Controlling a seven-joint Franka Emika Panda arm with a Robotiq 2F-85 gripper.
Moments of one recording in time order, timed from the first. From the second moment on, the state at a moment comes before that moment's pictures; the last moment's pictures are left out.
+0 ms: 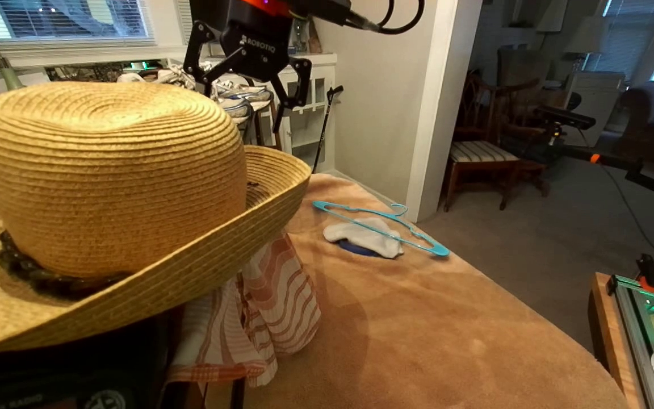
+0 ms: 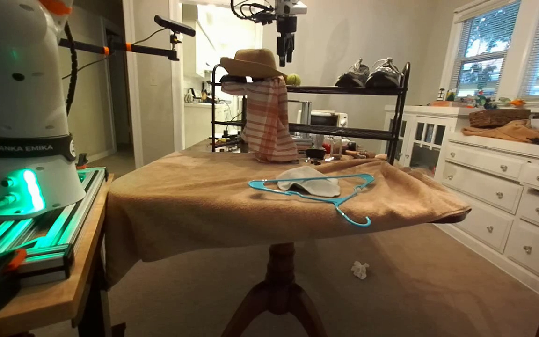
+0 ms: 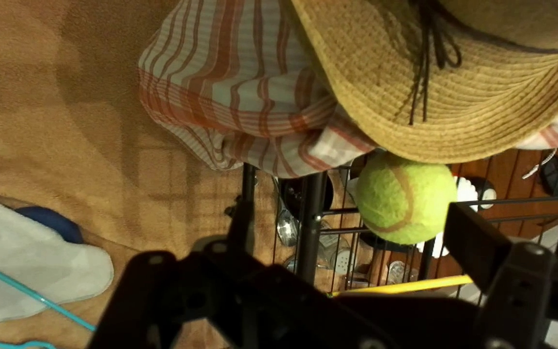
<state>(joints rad) 0.20 0.37 0.12 -1.37 0.13 2.02 1.04</state>
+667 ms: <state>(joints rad) 0.23 0.50 0.11 -1.21 0.11 2.02 1.03</state>
